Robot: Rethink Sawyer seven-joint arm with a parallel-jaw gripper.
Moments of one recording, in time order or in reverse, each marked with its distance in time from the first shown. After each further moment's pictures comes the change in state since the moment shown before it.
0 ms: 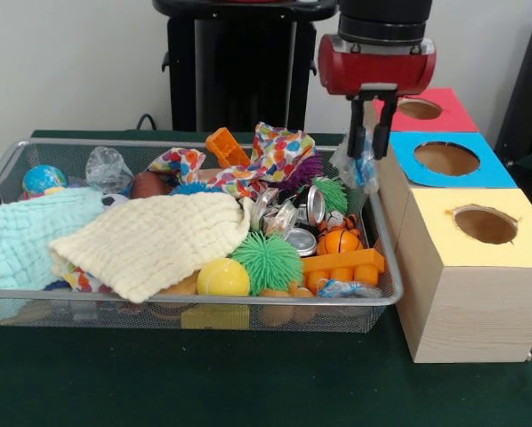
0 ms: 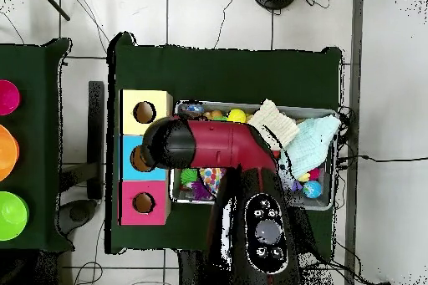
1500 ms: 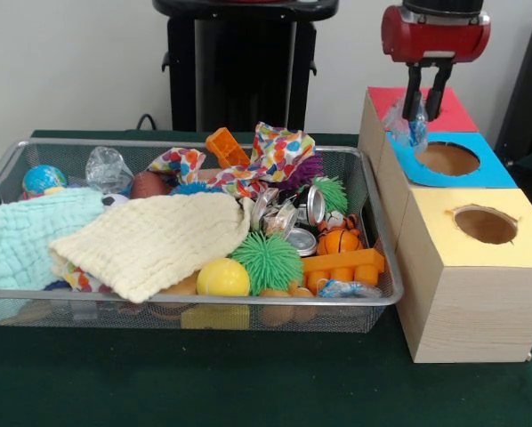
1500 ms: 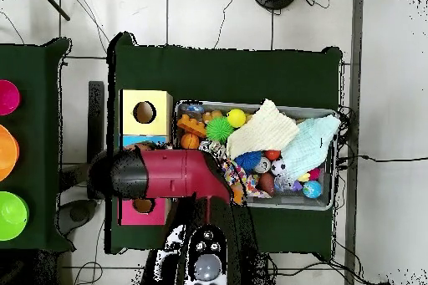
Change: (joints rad) arm 0.187 -0.047 -0.099 0.112 0.083 0.000 0.000
